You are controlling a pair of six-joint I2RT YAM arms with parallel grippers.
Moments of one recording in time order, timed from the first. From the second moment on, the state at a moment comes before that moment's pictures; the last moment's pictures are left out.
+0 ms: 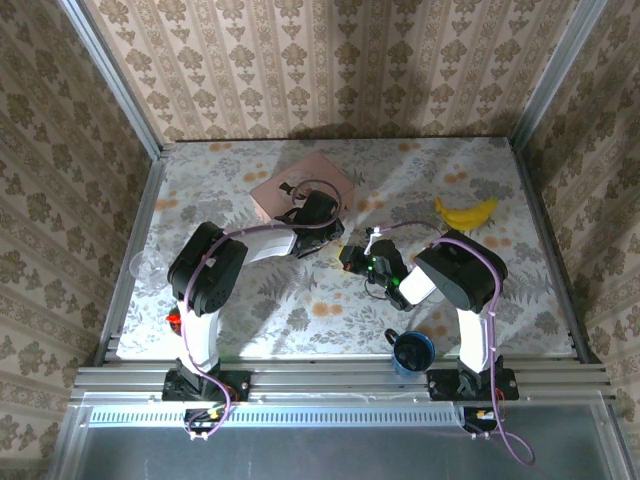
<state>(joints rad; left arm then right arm) -0.72 1.97 1.22 -0.08 -0.01 -1.04 0.59 1.99 0.58 1.03 -0.08 0.90</state>
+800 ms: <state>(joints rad) -0.72 1.98 1.22 -0.07 -0.01 -1.04 0.58 1.99 0.62 0.97 -0.11 0.98</state>
